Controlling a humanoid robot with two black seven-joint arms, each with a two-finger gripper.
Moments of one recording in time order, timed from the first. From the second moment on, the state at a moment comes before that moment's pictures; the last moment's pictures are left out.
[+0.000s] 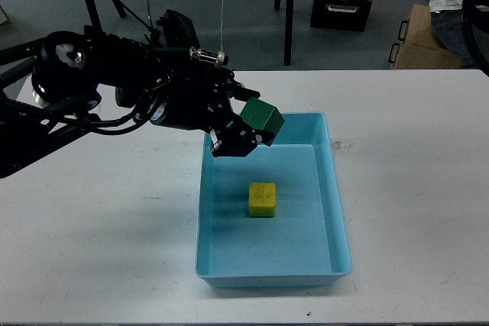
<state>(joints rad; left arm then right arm) -1.20 0.41 -0.36 -1.39 2.12 -0.49 -0.49 1.21 -0.57 0.57 1.04 -0.47 -0.08 0.49</state>
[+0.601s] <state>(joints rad) -1.17 0.23 -0.17 -1.19 2.18 -0.49 -0.49 1.18 -0.57 0.57 1.04 -0.47 -0.09 0.49</state>
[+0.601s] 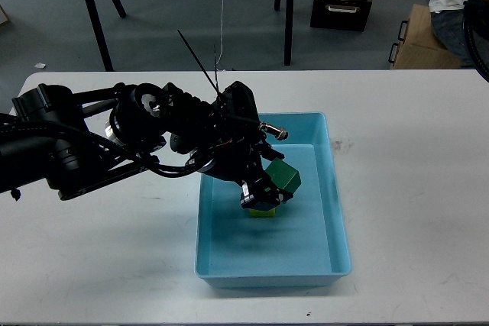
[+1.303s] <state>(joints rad) -1.12 0.23 -0.18 -1.18 2.16 -0.49 -0.49 1.18 -0.57 0.57 1.04 -0.47 -0.09 0.49</state>
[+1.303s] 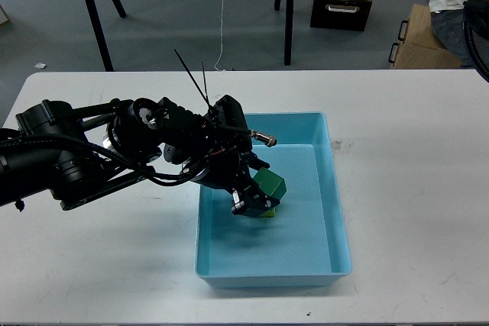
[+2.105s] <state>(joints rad) -1.10 0.38 -0.41 -1.25 1.85 -0.49 -0.49 1.14 -0.49 0.56 1.04 -0.47 -0.08 0.49</state>
